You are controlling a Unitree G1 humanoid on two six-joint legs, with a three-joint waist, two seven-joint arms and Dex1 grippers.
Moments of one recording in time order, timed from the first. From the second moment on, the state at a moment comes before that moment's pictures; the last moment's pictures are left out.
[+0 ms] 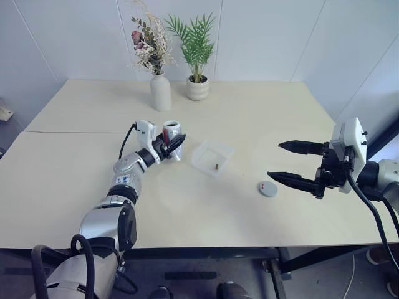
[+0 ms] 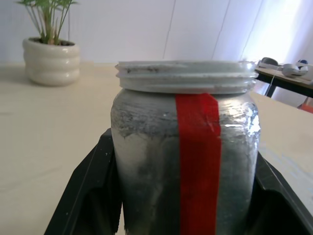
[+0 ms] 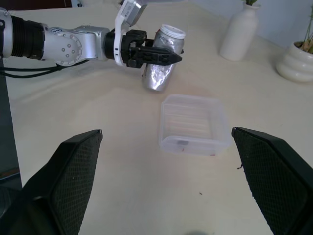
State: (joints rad) left arm -1.09 0.28 0.29 1.32 -0.16 -0.32 -0.78; right arm -0.37 -0.95 -0.29 -0.38 0.76 0.65 0.95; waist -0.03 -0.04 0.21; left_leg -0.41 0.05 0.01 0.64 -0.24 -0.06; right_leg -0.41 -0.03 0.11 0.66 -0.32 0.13
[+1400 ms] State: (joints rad) left arm -1.00 0.53 0.18 1.23 -0.08 -0.25 -1.21; right arm -0.36 -0.96 -0.28 -0.39 0.73 0.64 0.97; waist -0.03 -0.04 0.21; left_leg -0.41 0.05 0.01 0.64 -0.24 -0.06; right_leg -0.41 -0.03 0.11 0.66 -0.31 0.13
